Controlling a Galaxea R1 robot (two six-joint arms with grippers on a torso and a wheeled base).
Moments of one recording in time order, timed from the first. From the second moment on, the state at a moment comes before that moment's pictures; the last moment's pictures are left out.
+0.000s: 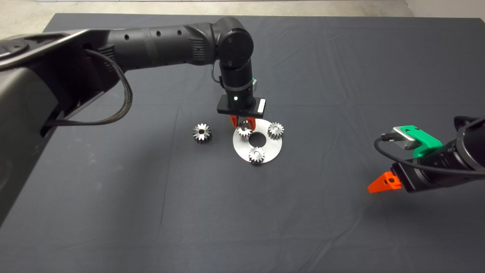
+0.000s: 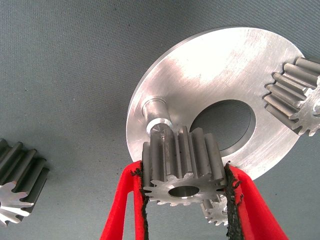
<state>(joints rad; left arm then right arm) -0.45 2.94 -1.63 0.10 1.38 -1.06 0.44 2.02 -0.55 -0.18 -1.45 1.37</state>
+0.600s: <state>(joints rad) -0.46 2.94 -1.63 0.10 1.38 -1.06 0.44 2.02 -0.55 -0.18 -1.45 1.37</state>
